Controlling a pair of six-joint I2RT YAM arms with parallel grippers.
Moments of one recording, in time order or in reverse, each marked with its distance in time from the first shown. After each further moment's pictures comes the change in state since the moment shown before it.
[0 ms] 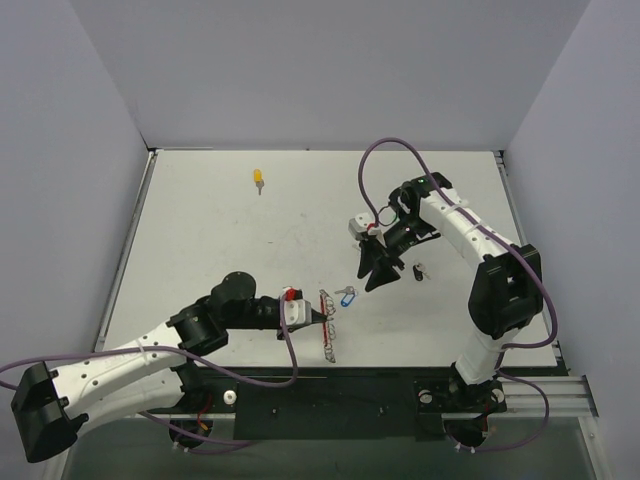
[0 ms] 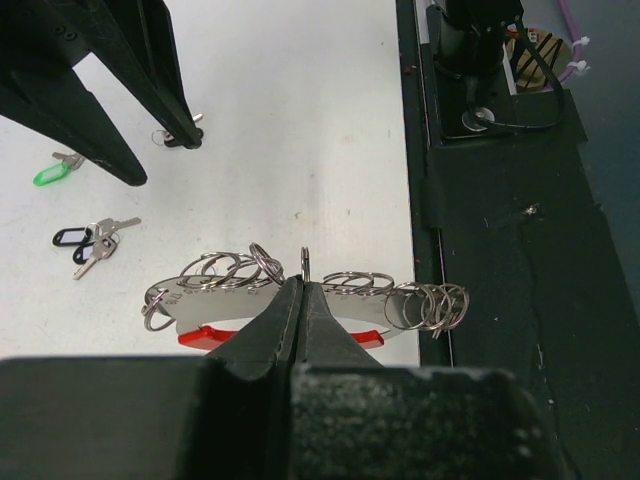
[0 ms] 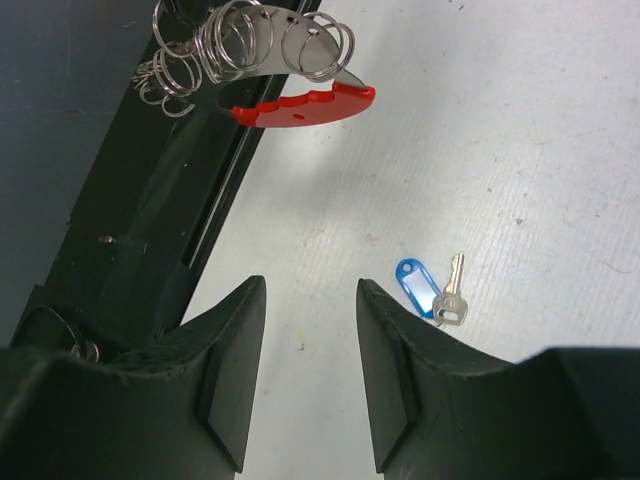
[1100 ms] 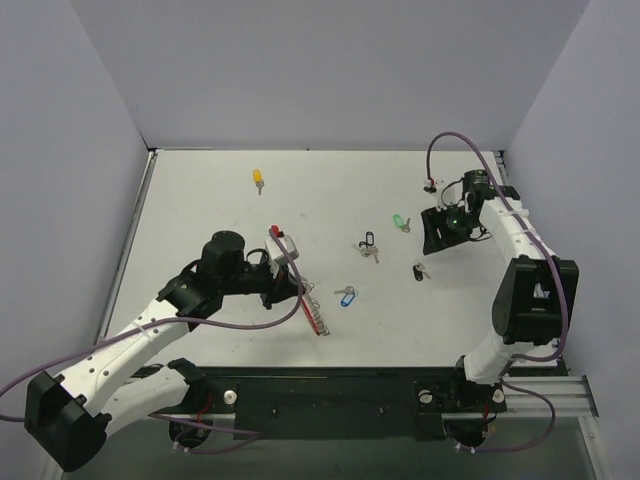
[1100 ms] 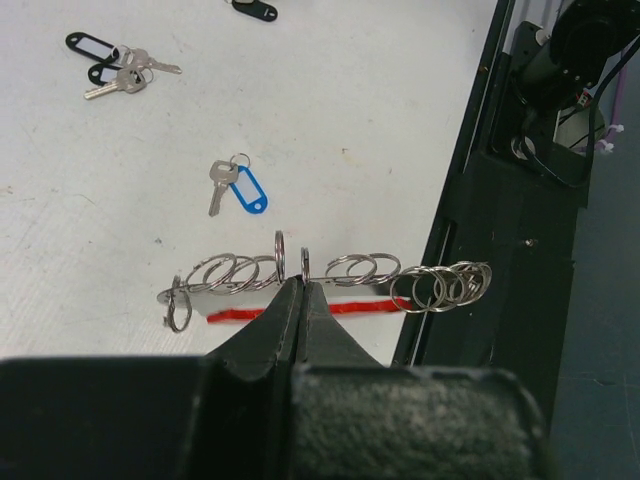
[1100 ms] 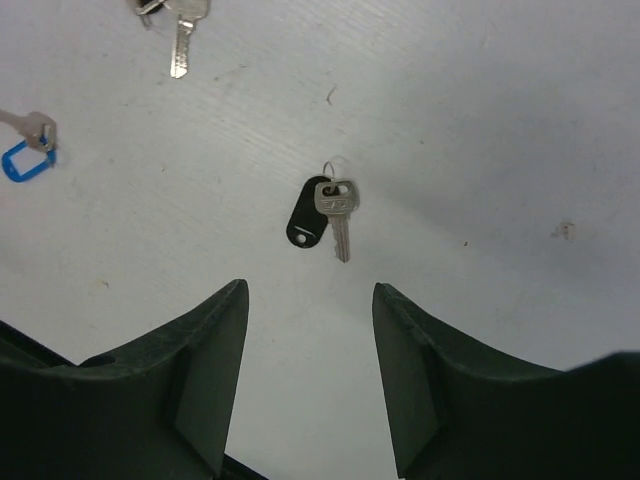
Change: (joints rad) left arm 0.325 0.136 0.207 -0.300 0.097 -0.261; right arm -0.440 -0.148 -0.219 0.651 0.600 1.167
